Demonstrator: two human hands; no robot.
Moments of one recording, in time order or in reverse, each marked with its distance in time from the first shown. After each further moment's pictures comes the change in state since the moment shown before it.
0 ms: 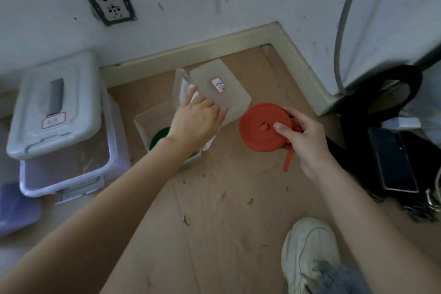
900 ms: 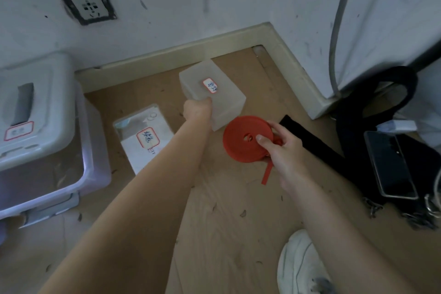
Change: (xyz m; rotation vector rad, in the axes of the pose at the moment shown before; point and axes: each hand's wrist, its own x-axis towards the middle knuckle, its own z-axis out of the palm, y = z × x) left_hand 0.086 0.017 0.058 -1.463 0.025 -1.332; right_hand 0.014 0.034 0.021 0.068 0.056 0.108
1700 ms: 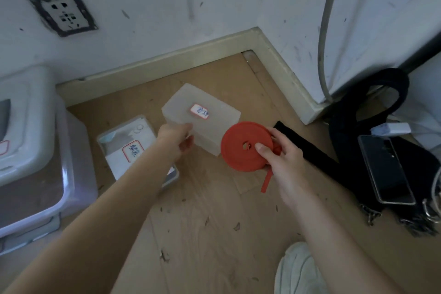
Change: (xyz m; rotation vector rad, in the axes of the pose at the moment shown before) left_hand -0.018 -0.004 -0.037 -0.048 -0.131 -0.197; right_hand 0.004 0.002 -0.018 0.016 -0.016 -0.042
